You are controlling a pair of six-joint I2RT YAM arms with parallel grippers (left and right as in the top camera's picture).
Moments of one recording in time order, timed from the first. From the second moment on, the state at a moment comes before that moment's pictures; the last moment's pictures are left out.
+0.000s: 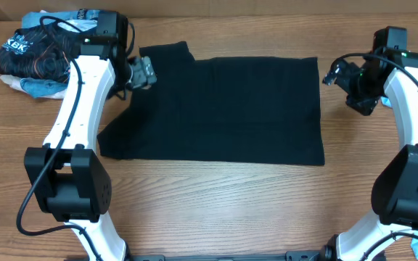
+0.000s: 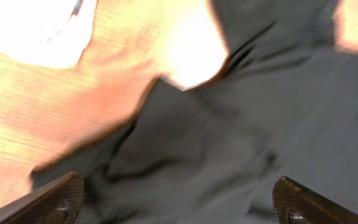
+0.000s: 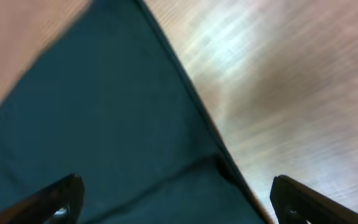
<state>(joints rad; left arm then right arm) -0.06 1.97 1.79 -1.03 -0.01 -0.42 -0.20 1.89 1.59 -0.96 -0.23 0.48</state>
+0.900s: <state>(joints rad) -0.04 2.28 1.84 -0.42 0.05 -0.42 -0.14 1.89 1.54 -0.90 -0.25 0.39</state>
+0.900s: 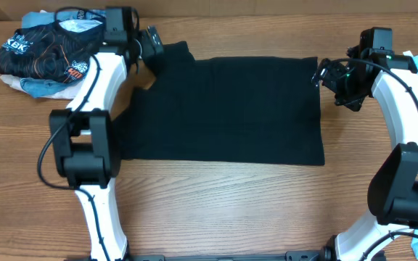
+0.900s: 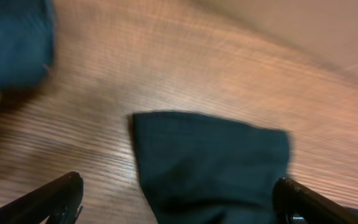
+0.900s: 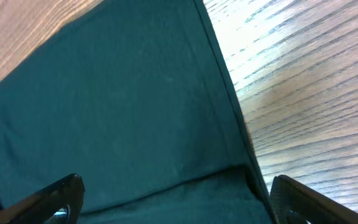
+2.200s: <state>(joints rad) -0.01 2.39 1.84 -0.24 0.05 -0.49 -0.14 1.89 1.48 -0.84 -0.25 0.36</state>
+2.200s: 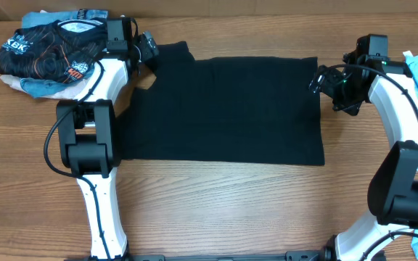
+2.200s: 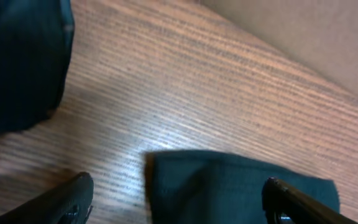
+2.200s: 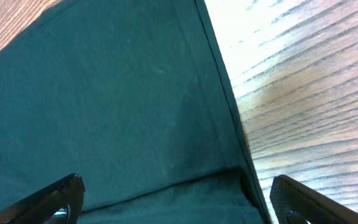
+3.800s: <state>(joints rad) -0.05 2.46 1.84 -0.08 0.03 -0.50 -0.14 1.89 1.48 -0.80 -0.25 0.36</state>
